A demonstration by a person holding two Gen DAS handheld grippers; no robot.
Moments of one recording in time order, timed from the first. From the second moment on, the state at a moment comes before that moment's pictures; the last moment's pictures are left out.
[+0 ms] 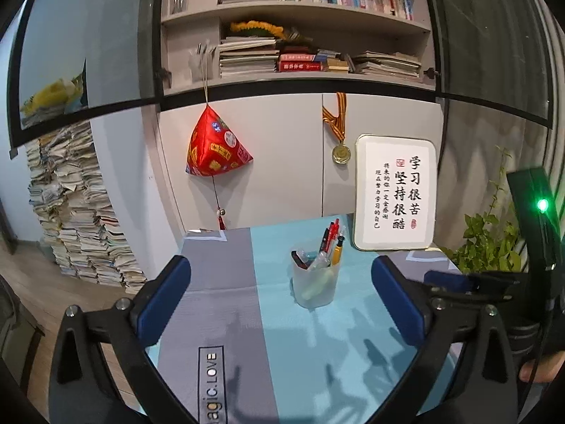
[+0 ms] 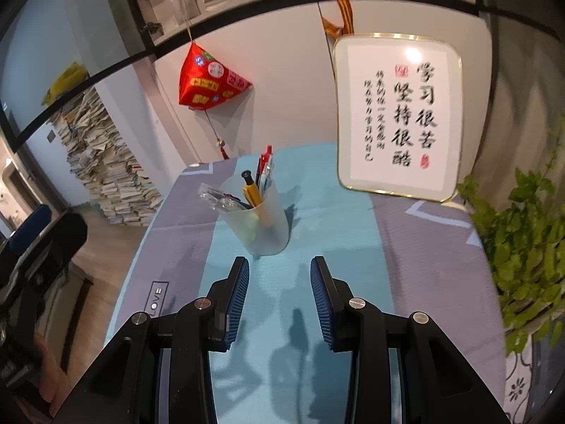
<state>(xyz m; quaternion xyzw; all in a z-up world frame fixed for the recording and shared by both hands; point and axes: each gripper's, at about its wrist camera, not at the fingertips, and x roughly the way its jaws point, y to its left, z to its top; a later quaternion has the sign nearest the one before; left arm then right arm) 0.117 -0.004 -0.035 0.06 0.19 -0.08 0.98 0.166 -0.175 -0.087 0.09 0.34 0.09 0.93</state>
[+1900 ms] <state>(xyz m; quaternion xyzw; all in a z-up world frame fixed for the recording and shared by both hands) -0.028 0.013 -0.001 0.04 0.12 -0.06 0.99 -0.025 -0.162 -0.012 0.05 0.18 0.05 0.98</state>
